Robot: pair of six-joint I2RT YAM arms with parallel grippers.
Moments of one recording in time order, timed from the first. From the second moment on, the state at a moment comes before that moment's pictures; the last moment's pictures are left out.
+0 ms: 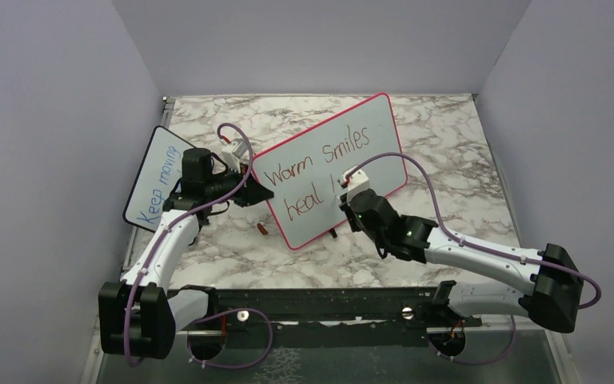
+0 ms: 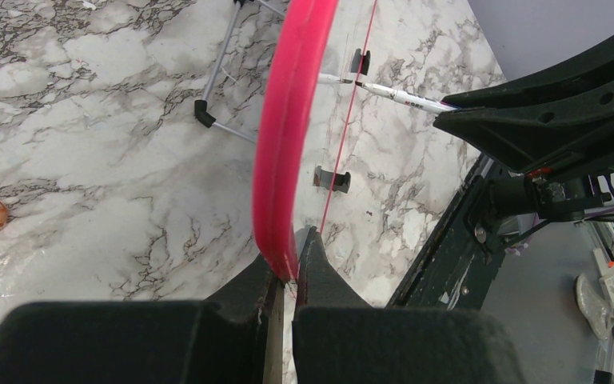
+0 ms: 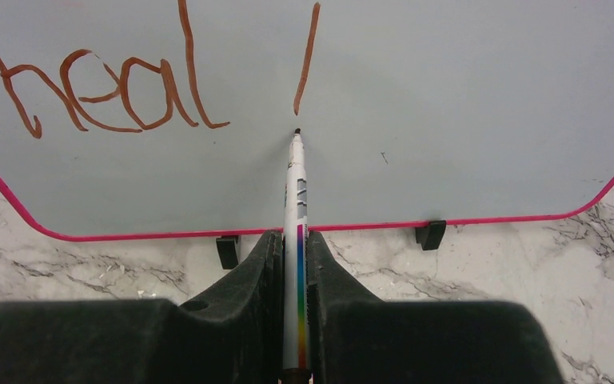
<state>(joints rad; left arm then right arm) -0.10 1.12 0.74 -0.21 0.85 -0.18 1.01 1.17 0.77 -0.17 0.51 0.16</state>
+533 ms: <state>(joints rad) -0.10 1.12 0.74 -0.21 0.85 -0.18 1.01 1.12 0.76 -0.12 0.51 0.14</state>
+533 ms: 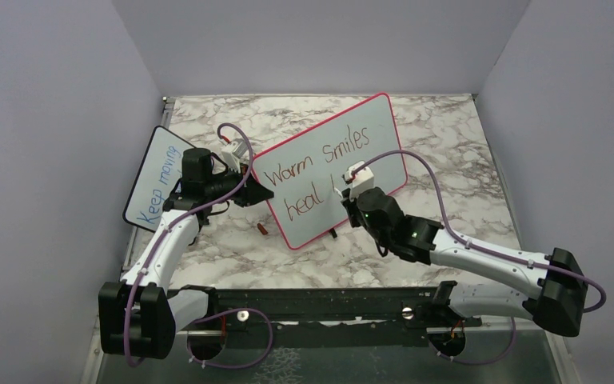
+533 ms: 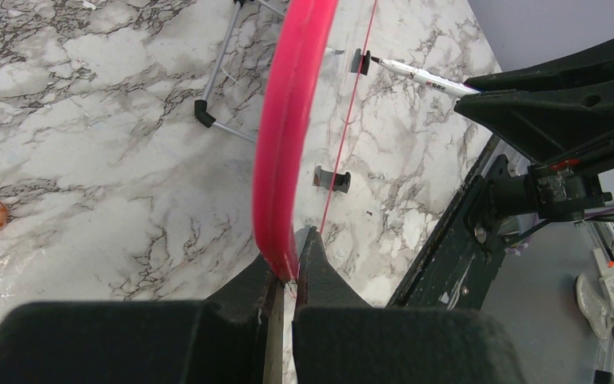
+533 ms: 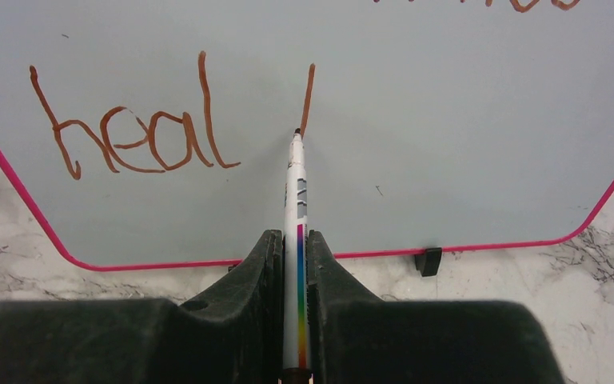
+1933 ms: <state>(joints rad) -0.10 1.12 0.74 -0.21 0.85 -0.18 0.98 1.19 0.76 -0.01 0.59 0.10</state>
